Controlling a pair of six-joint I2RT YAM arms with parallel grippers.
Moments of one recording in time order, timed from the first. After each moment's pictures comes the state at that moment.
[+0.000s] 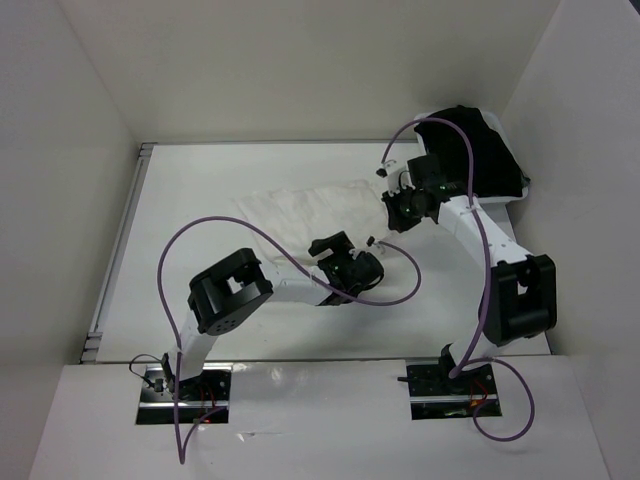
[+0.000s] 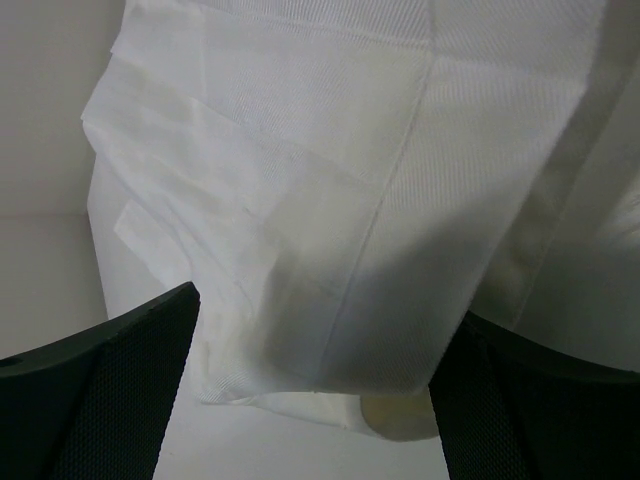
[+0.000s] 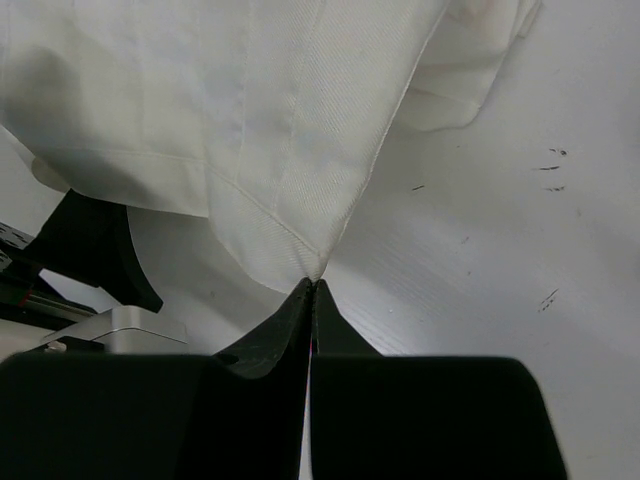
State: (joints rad) left arm -1.06 2.07 1.28 -0.08 -0.94 0.21; right arm 0.22 1.55 1.23 -0.64 -0.27 -0.28
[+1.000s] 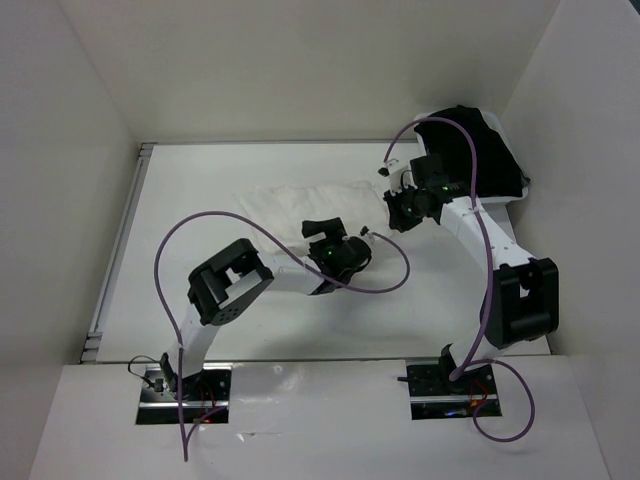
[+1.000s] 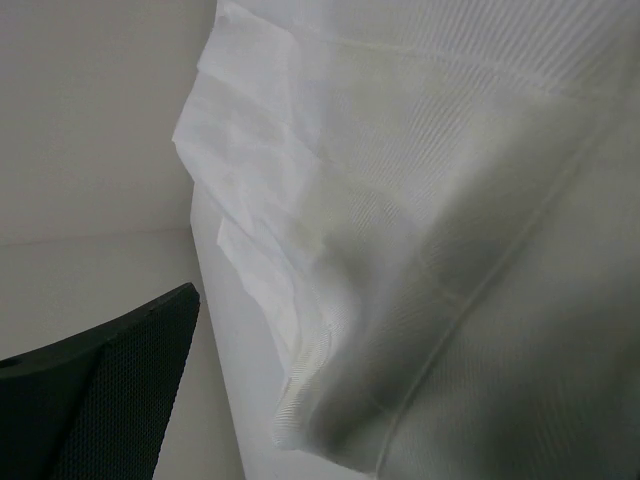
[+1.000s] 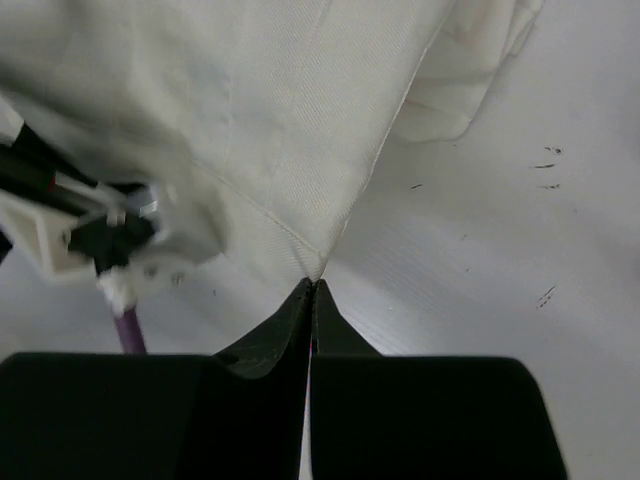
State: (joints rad) left arm -0.98 2.09 1.23 0.15 -1.01 0.60; right arm 0.21 1.53 1.22 -0.64 -0.28 -0.28
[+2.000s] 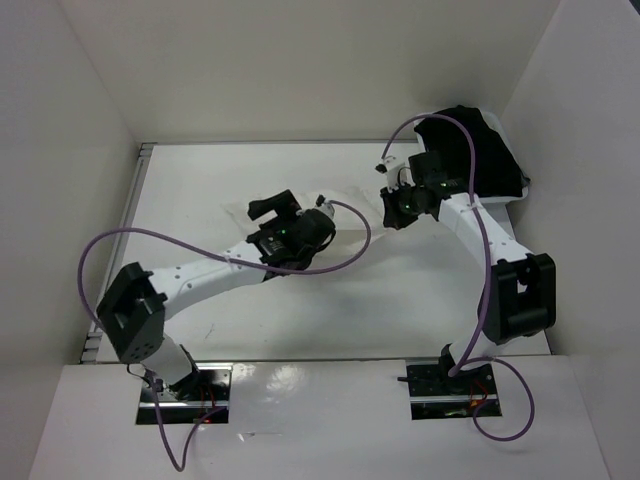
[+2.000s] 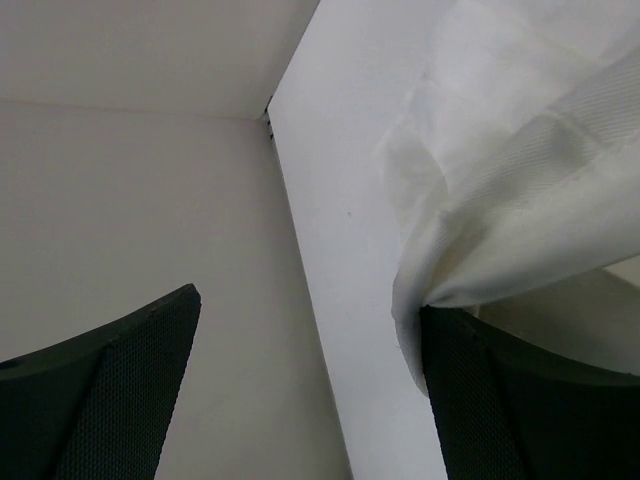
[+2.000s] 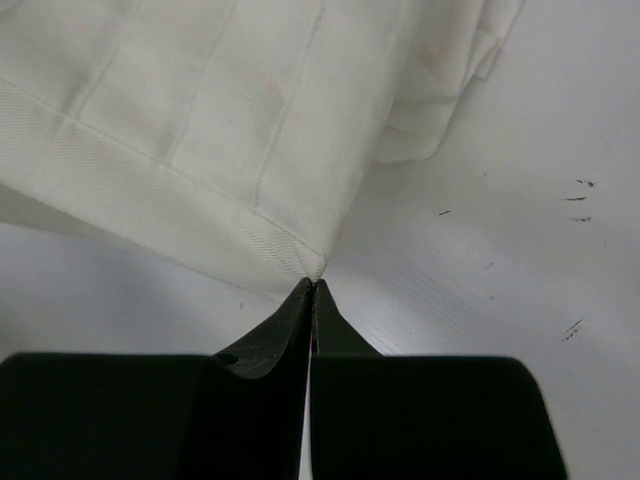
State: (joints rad) left arm -0.88 1.60 1.18 -0.41 -1.07 0.46; right arm 0.21 1.56 1.25 -0.64 -0.34 -0.27
